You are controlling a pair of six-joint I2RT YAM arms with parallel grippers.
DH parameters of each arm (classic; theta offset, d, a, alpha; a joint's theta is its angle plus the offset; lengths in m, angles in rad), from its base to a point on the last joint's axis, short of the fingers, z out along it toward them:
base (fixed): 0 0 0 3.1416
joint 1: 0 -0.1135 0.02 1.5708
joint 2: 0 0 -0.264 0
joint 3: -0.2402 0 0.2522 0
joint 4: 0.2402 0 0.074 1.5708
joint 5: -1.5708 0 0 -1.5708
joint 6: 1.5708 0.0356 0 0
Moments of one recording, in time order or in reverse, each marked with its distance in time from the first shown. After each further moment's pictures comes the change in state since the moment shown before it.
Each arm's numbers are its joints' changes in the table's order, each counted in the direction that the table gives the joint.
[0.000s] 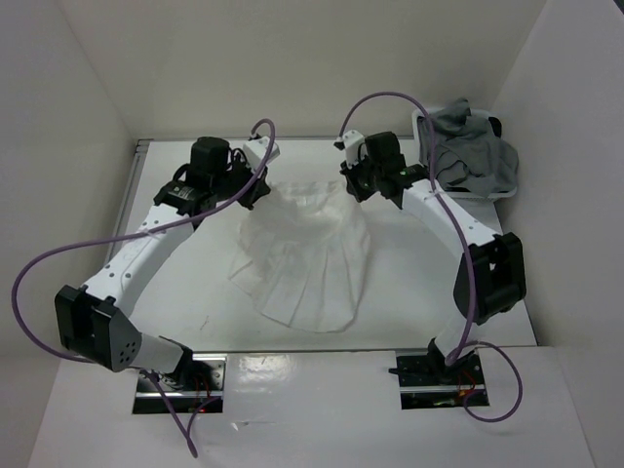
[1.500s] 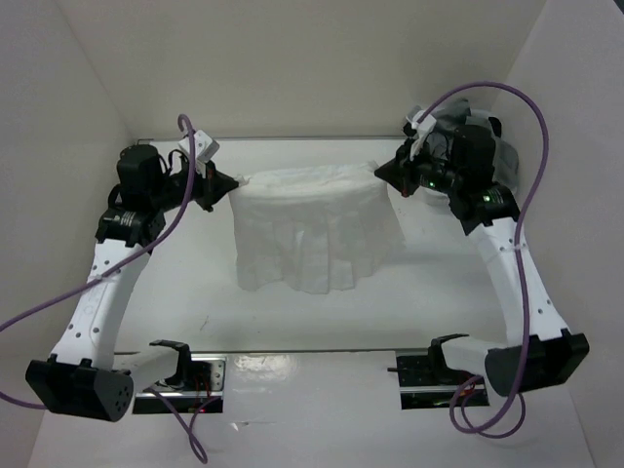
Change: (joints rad) left arm -0.268 -0.273 0.116 -0.058 -0.310 -0.099; right arm 0.252 -0.438 0.052 0.034 0.499 0.007
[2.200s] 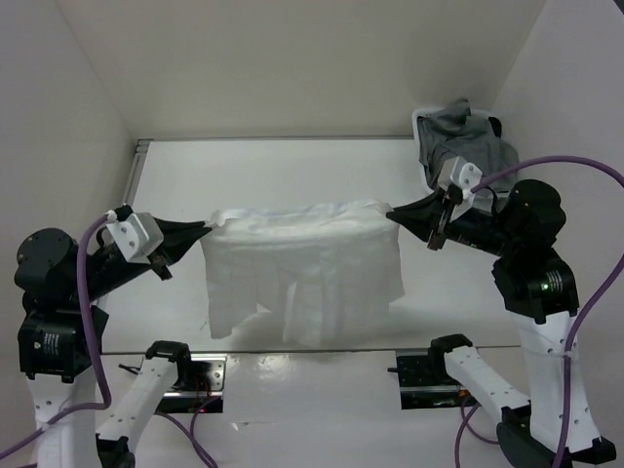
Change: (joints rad) left arm -0.040 -0.469 -0.143 0.274 -0.197 0.072; right arm -0.029 -0.406 -0.005 0.159 0.209 -0.005
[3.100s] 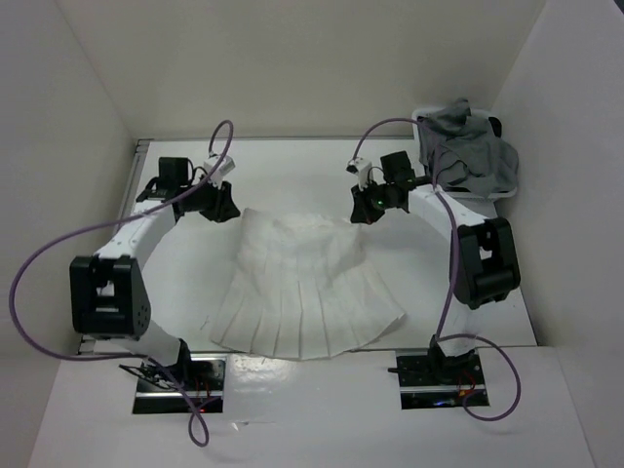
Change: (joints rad) left arm -0.038 0.812 0.259 -0.264 0.198 0.083; right arm -0.075 0.888 0.125 -0.188 -0.315 -0.069
